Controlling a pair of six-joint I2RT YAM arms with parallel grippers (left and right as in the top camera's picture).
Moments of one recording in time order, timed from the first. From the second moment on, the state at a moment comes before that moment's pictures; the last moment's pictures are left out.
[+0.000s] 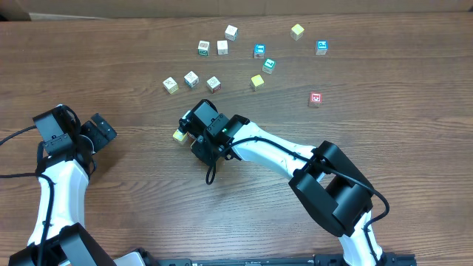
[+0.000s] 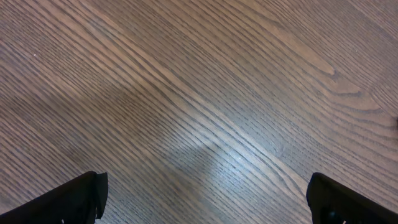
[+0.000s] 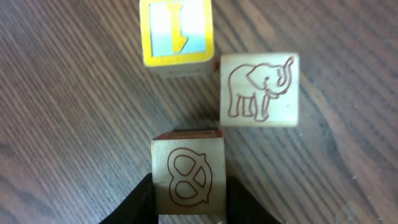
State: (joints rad) left arm 0.45 1.44 0.82 -0.31 0.02 -0.29; right arm 0.84 2.13 1.49 -0.51 -0.12 -0.06
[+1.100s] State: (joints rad) left arm 0.45 1.44 0.82 -0.31 0.02 -0.29; right arm 0.84 2.13 1.49 -0.54 -0.17 -0.12
